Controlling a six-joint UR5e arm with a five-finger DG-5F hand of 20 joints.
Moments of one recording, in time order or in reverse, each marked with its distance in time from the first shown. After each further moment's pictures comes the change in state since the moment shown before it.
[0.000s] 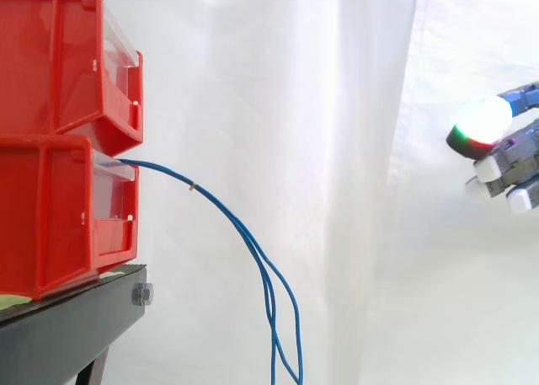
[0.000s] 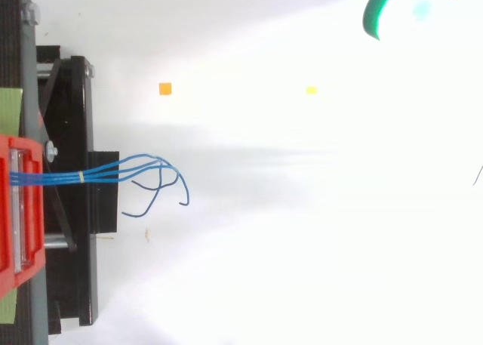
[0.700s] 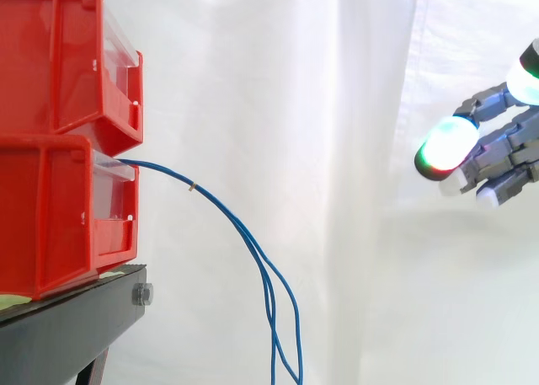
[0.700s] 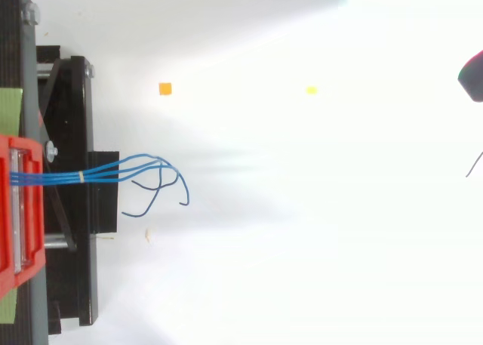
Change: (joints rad) arm 0.070 -0.020 0.000 0.062 0.209 -0.351
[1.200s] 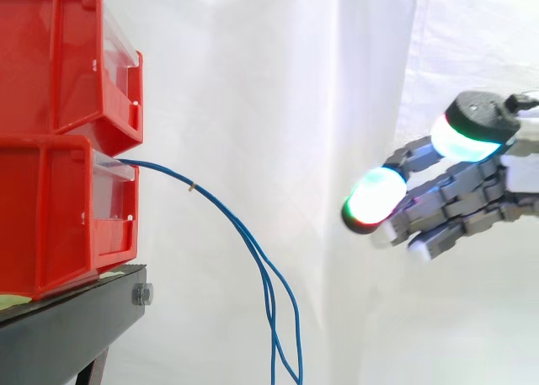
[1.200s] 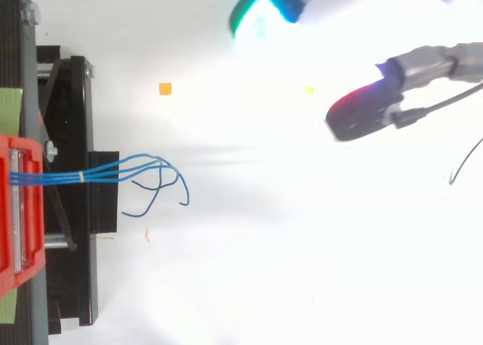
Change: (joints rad) arm 0.009 -0.190 0.112 0.092 -0.039 0.049
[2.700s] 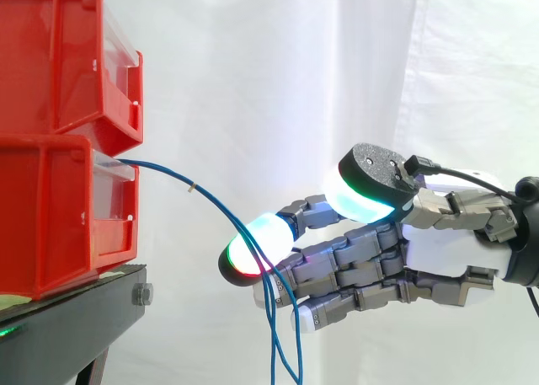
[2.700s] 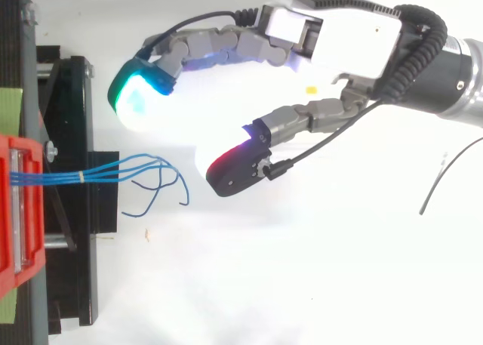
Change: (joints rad) arm 0.014 -0.264 0.141 0.269 -0.084 0.134
